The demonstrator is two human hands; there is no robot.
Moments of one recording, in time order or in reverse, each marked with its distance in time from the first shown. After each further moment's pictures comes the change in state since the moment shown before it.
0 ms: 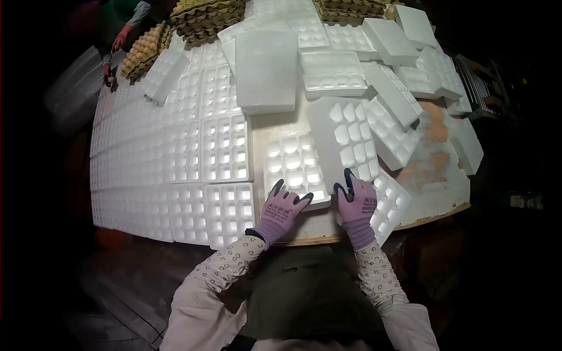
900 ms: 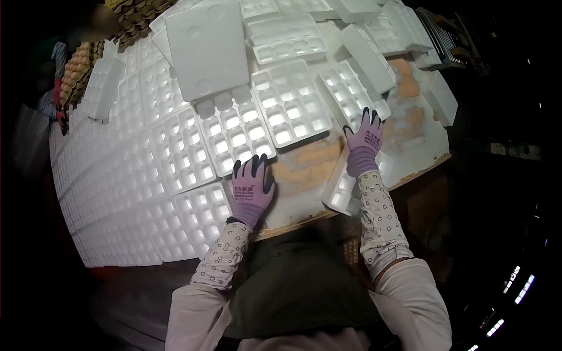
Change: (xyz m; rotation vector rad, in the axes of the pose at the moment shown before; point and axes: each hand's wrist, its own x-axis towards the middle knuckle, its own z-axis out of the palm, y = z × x) left_hand 0.027 -0.037 0.041 -0.264 0.120 -0.249; right_hand 0.077 0.131 0.043 -0.615 0.046 0.335
